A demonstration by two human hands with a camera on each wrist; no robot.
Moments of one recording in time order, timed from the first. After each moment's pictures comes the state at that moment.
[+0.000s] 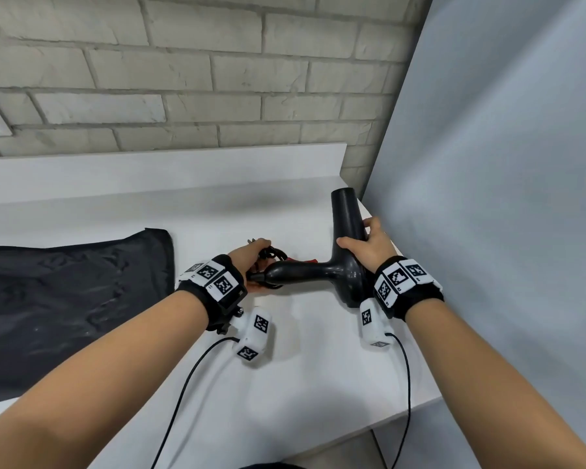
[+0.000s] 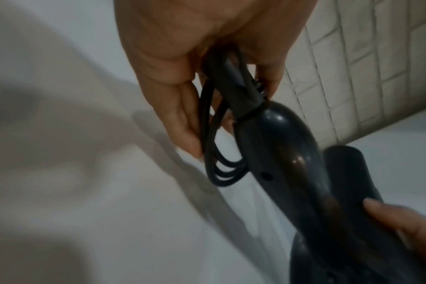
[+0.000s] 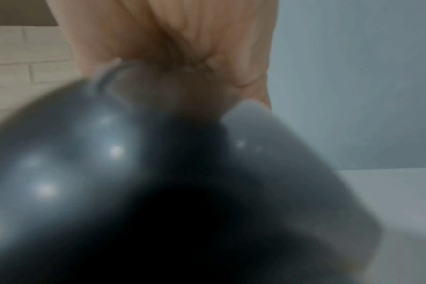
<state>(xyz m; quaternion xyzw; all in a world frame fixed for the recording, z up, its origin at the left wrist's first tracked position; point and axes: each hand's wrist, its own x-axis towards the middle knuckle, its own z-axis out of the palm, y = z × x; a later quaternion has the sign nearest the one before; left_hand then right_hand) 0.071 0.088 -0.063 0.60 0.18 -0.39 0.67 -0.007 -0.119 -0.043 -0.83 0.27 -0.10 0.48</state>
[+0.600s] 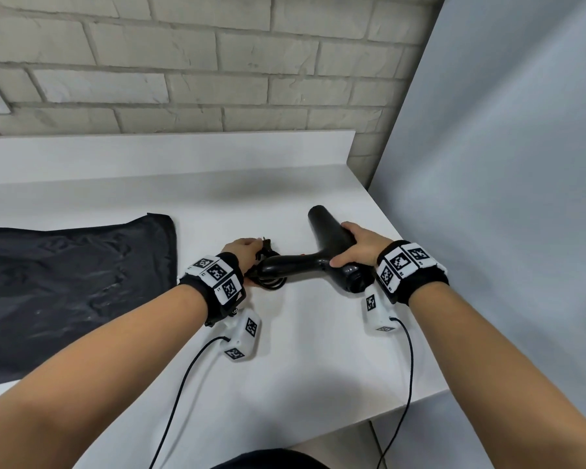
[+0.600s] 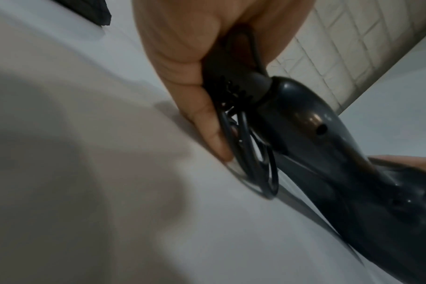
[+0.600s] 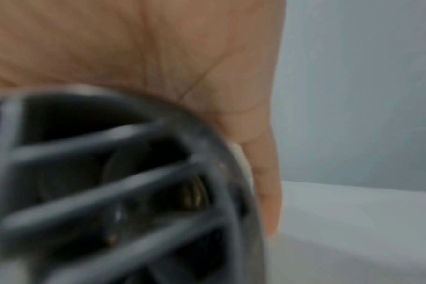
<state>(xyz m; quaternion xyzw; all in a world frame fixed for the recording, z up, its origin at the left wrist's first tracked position) 0.075 0.100 -0.083 0.75 0.11 -0.27 0.60 0.000 -0.114 -0.035 -0.90 0.19 0.14 0.36</state>
